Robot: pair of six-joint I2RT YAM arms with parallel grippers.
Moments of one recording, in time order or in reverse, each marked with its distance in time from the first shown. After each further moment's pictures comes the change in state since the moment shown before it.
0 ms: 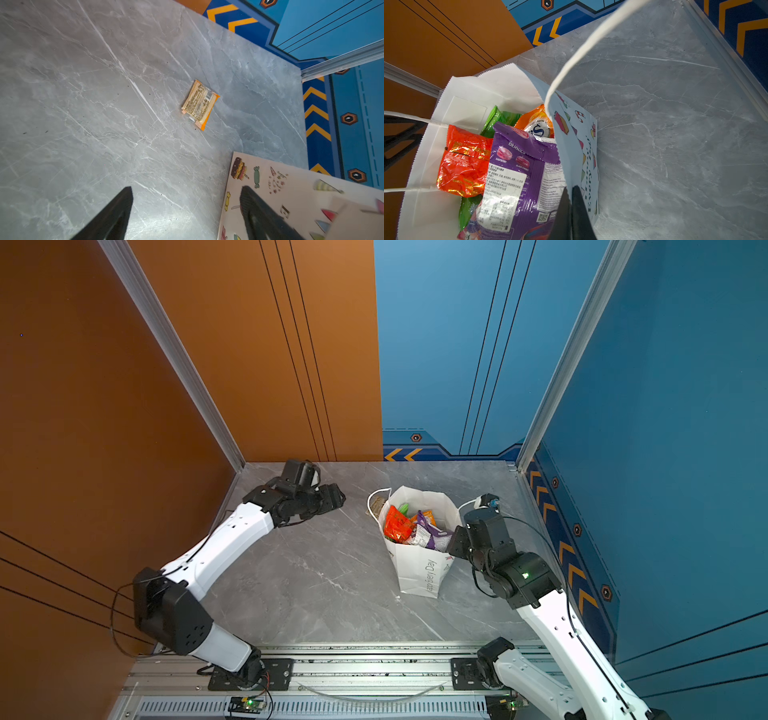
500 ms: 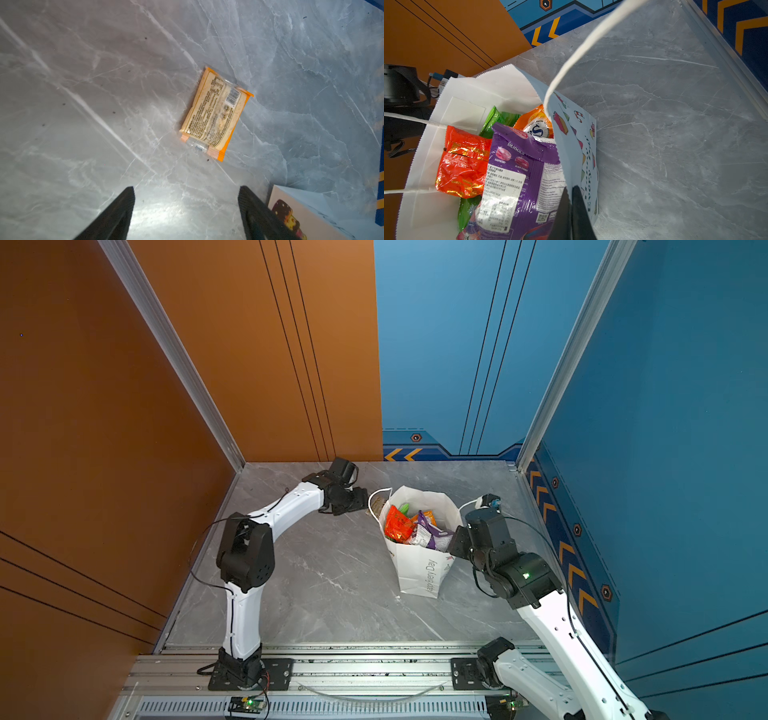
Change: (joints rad) left arm -0.038 0.532 0.369 -0.020 0.034 0.087; right arm -0.014 -0.004 -0.005 0.000 -0.004 -0.003
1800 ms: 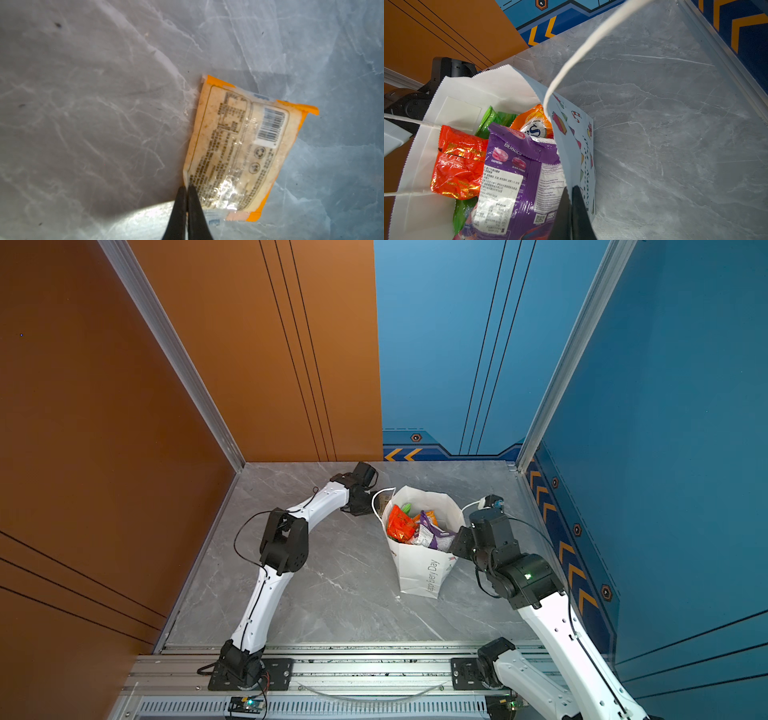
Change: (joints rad) left arm -0.031 0.347 0.354 -0.098 -0.012 -0.016; right arm -0.039 -0.013 -0.012 0.000 -0.027 -0.015
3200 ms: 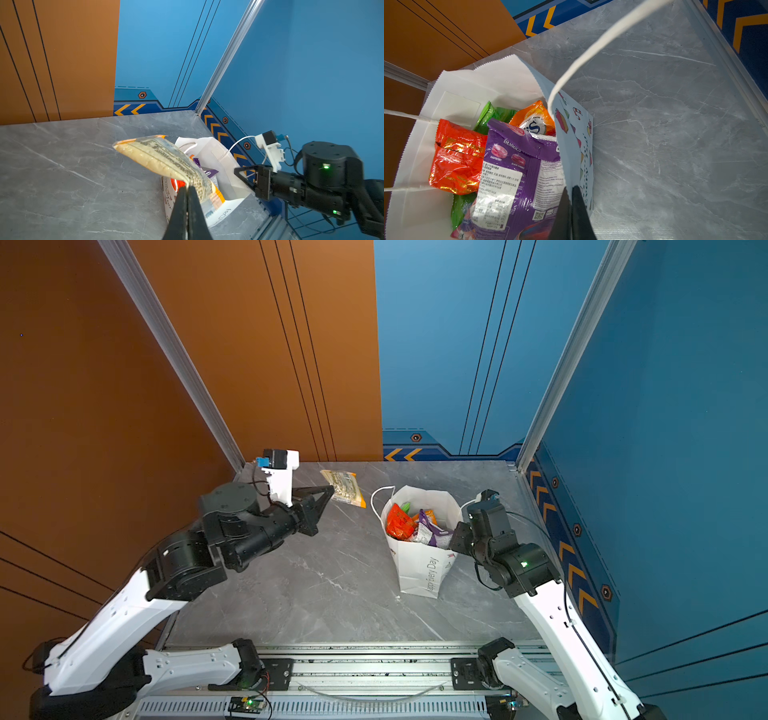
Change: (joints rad) left arm -0.469 -1.369 -0.547 0.122 -0.378 0.135; right arm -0.021 0.074 0.066 -0.045 -0.033 -0.034
